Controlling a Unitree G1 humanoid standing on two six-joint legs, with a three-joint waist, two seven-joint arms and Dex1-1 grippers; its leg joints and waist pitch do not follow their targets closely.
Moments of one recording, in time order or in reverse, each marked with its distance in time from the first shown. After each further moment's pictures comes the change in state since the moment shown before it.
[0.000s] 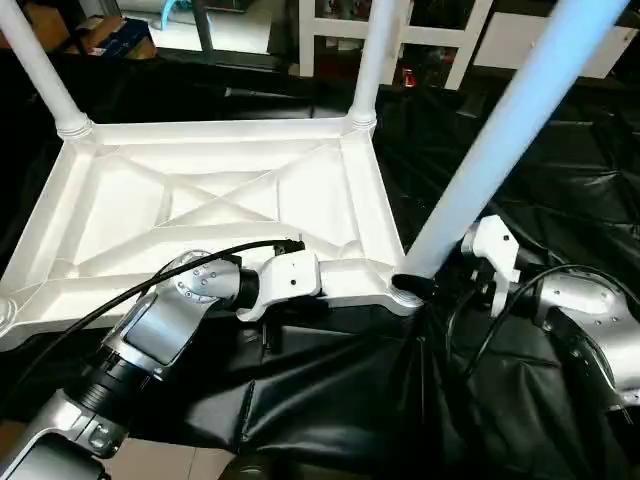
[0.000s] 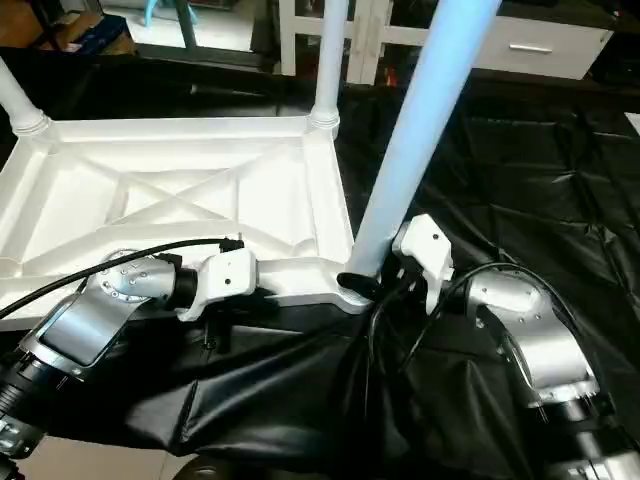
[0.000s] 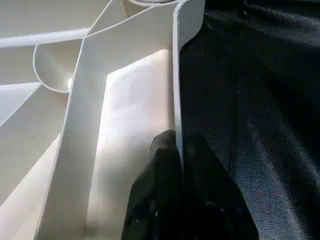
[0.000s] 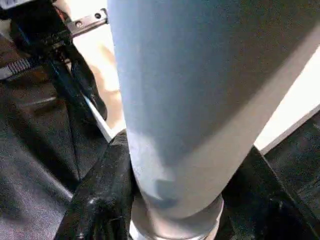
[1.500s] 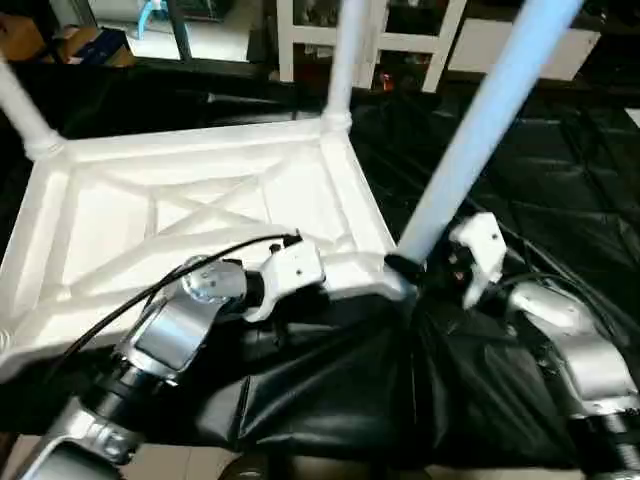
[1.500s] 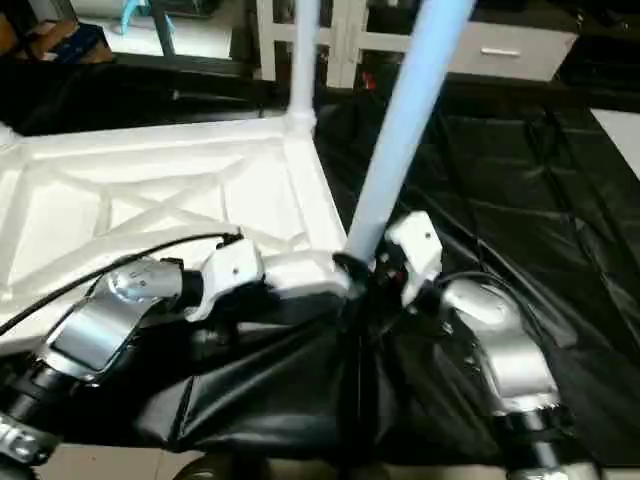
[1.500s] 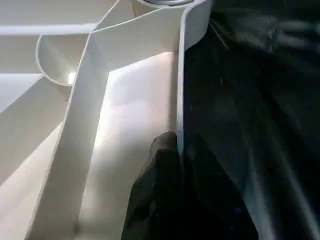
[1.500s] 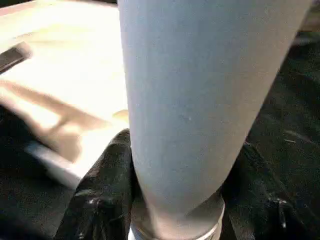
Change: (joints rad) left arm 0.007 -0.152 0.069 -0.044 0.011 0.287 0.148; right arm -0.024 0.205 -0.049 0.046 -0.062 0.011 -0.400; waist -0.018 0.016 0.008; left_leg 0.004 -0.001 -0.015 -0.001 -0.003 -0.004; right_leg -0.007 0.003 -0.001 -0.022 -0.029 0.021
